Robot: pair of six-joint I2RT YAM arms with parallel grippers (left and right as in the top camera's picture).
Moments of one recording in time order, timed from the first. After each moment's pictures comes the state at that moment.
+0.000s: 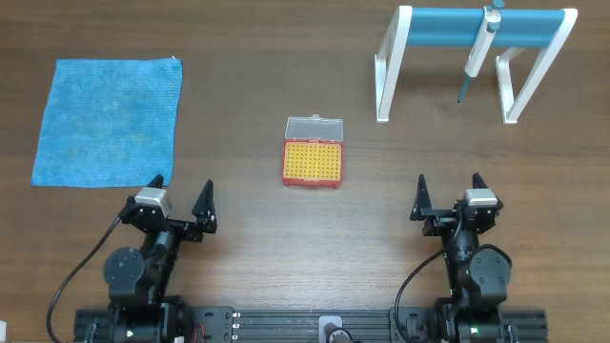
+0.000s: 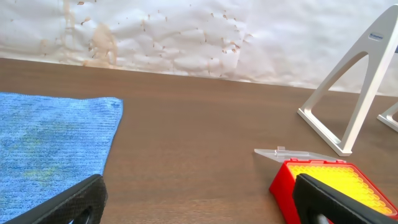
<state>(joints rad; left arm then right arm) 0.08 0.01 0.06 -0.18 0.25 -0.16 0.00 0.01 0.01 -0.05 -0.04 0.04</state>
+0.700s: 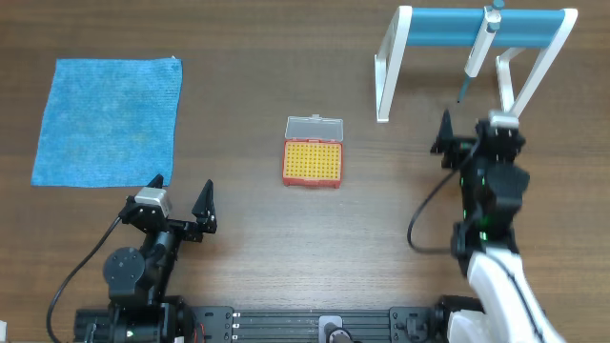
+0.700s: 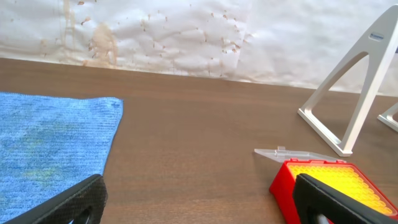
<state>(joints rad) 0.08 0.01 0.06 -0.18 0.25 -0.16 -0.12 1.14 0.35 0.65 -0.04 0.00</state>
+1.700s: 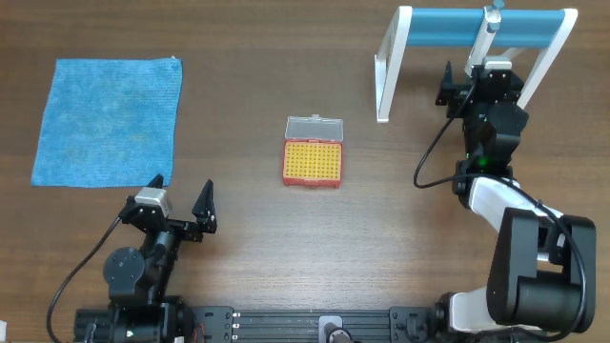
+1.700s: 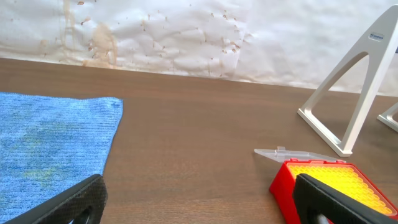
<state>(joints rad) 0.08 0.01 0.06 -0.18 0.25 -0.16 -0.16 1.65 0.64 0.91 -0.08 -0.11</state>
